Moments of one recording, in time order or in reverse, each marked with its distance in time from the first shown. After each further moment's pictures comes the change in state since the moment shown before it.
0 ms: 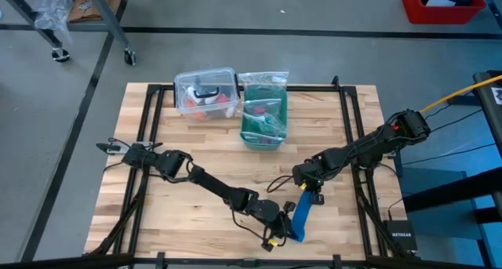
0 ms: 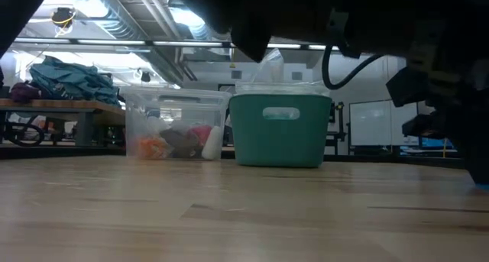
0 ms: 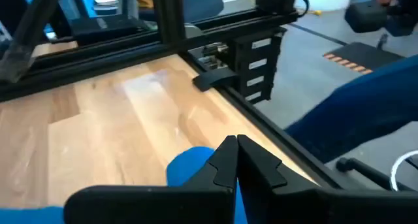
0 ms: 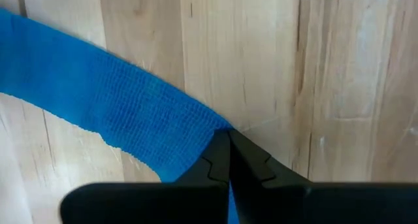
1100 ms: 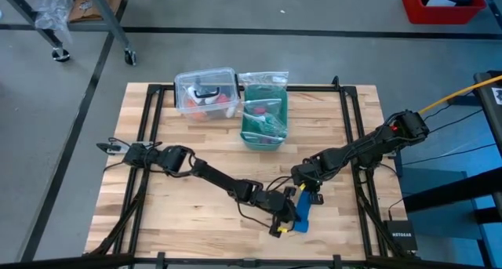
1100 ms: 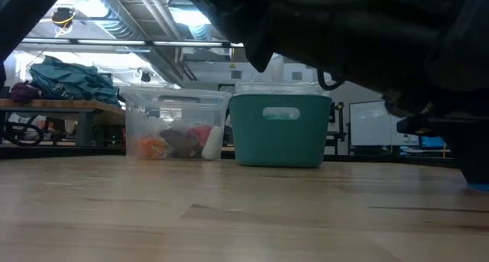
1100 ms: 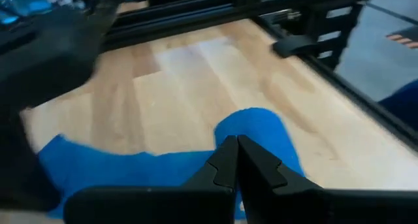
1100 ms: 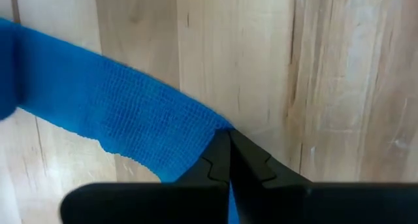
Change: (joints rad) left arm 0.082 0.000 0.012 -0.110 -0.129 -0.029; right arm 0.003 0.007 0.037 -0.021 0.012 -0.017
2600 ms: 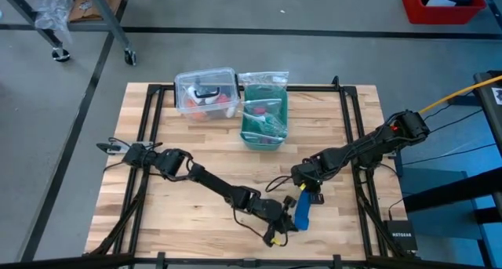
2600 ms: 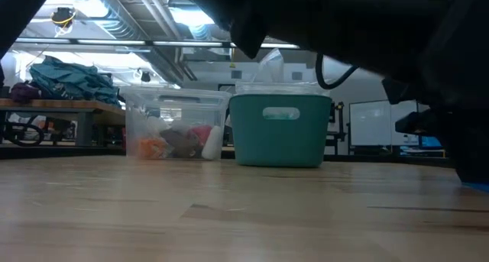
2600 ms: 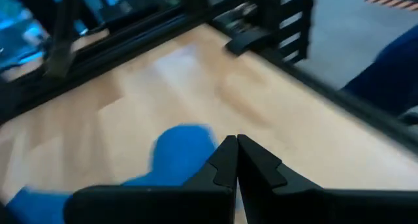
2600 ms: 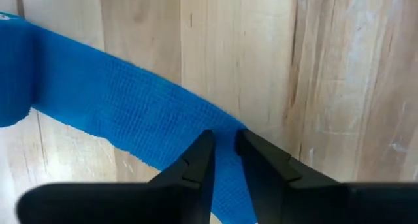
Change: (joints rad) left arm -0.048 -0.008 0.000 -0.024 -0.001 0.208; right arm 0.000 -0.002 0.002 0.004 -0.014 -0.020
